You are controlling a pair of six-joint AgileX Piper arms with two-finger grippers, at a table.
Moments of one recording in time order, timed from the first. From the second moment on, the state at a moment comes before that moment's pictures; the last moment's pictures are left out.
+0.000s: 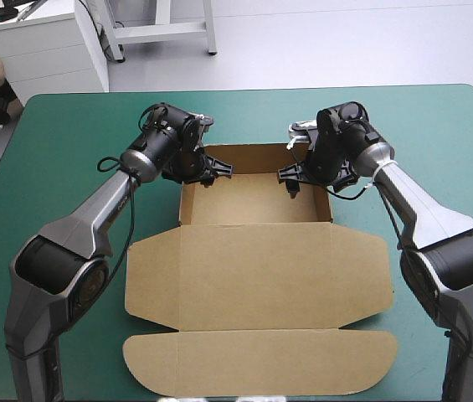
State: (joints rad) left arm -0.50 2.01 -1.91 0.08 1.23 -0.33; right arm 0.39 1.98 -1.83 0.03 1.23 0.16
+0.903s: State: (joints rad) left arm -0.50 1.36 -1.62 0.17 1.25 -0.12; right arm 0.36 1.57 -1.72 0.00 1.25 0.19
